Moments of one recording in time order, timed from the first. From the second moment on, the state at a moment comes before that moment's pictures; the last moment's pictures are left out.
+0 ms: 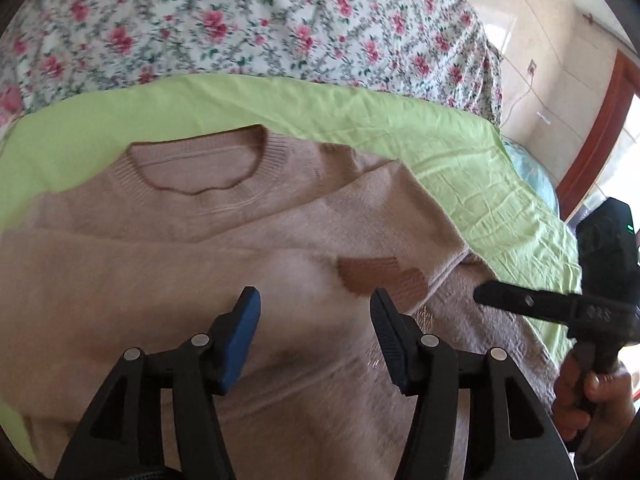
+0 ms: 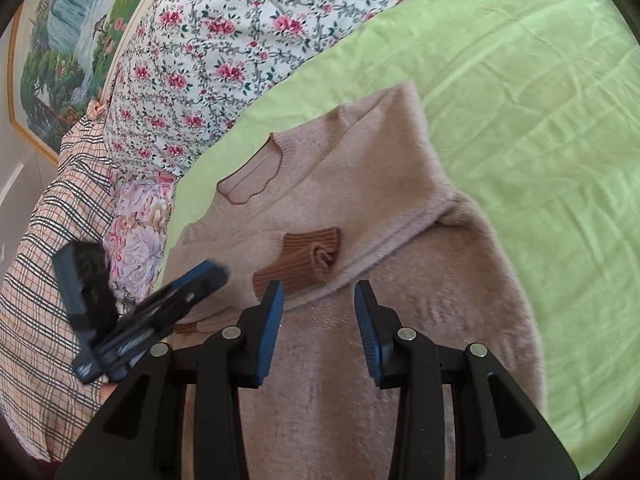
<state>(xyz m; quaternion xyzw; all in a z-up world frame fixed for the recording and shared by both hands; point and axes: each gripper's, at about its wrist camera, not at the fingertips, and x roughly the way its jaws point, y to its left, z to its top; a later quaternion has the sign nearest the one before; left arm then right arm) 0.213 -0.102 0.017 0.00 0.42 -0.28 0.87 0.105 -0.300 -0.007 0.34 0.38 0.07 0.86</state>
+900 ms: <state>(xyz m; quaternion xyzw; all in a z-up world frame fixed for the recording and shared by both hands) 0.217 0.098 -0.024 -0.05 0.45 -0.01 0.89 0.143 -0.310 0.062 0.28 0.28 0.06 0.92</state>
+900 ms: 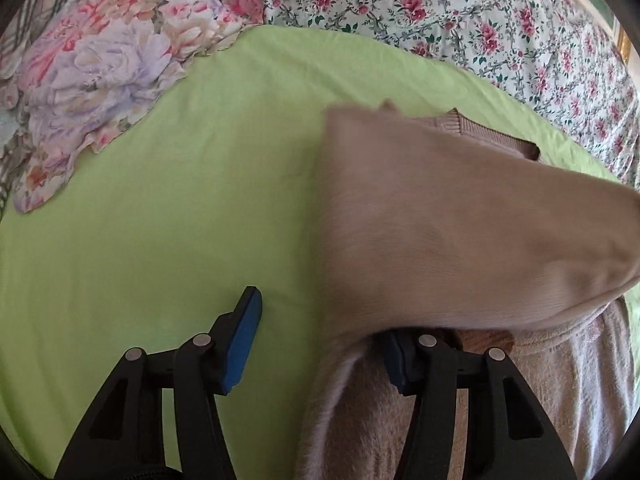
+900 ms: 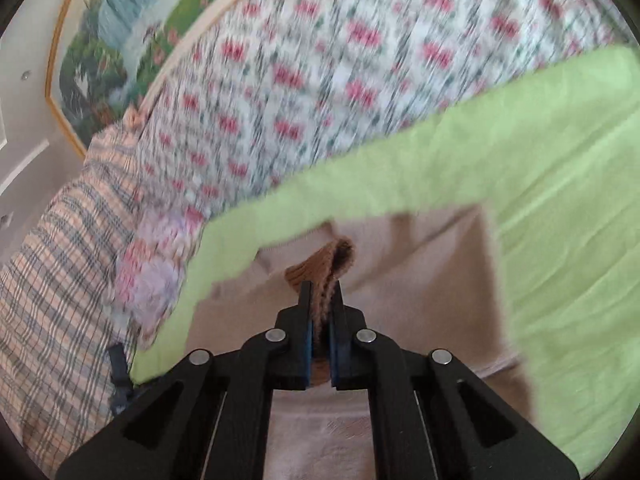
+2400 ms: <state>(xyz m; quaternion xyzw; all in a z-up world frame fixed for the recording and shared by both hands) 0.171 0.126 -0.030 -0.18 0.36 0.01 0.91 0.393 0.009 -0.032 0.22 0.57 0.46 0.65</state>
